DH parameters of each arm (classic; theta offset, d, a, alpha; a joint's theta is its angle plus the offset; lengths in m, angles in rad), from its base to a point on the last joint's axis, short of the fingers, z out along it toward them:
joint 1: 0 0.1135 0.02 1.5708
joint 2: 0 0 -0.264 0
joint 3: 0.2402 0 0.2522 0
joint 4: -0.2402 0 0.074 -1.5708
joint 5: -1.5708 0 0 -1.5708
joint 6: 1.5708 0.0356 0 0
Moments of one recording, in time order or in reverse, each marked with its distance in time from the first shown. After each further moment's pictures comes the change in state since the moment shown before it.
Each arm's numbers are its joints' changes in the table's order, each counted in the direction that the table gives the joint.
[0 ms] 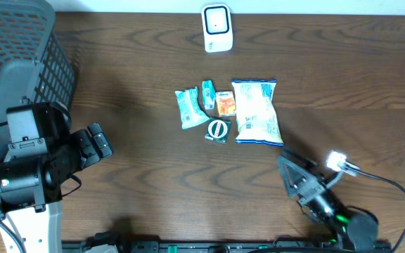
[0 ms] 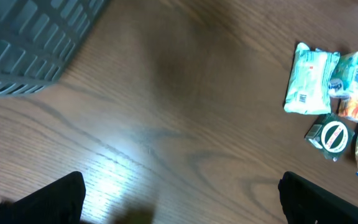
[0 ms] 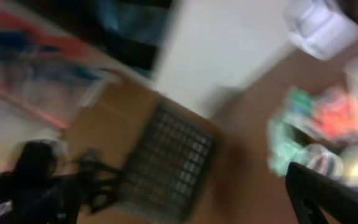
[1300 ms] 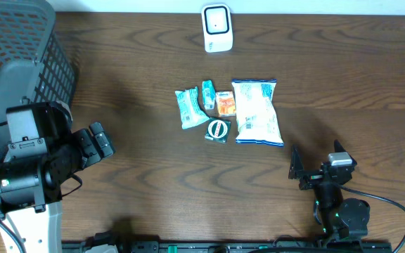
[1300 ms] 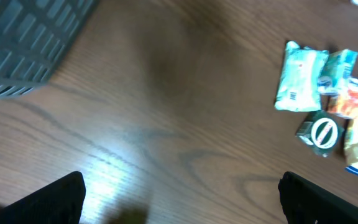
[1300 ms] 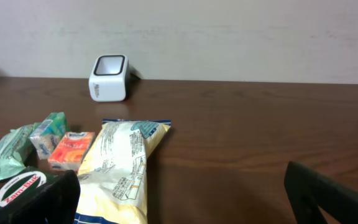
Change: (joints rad) left arm 0.000 0.000 0.002 0.001 -0.025 0.002; right arm 0.000 0.002 0.002 -0.349 -0.576 -1.173
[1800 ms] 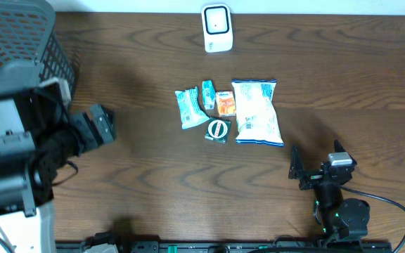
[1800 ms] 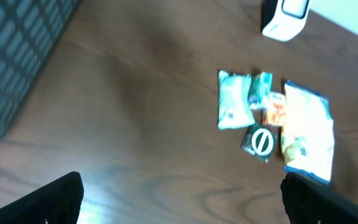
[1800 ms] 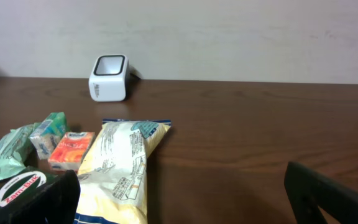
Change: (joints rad) left arm 0.000 -0.021 0.131 0.046 -0.164 0.059; right arm 0.000 0.000 0.000 0.000 0.000 0.000
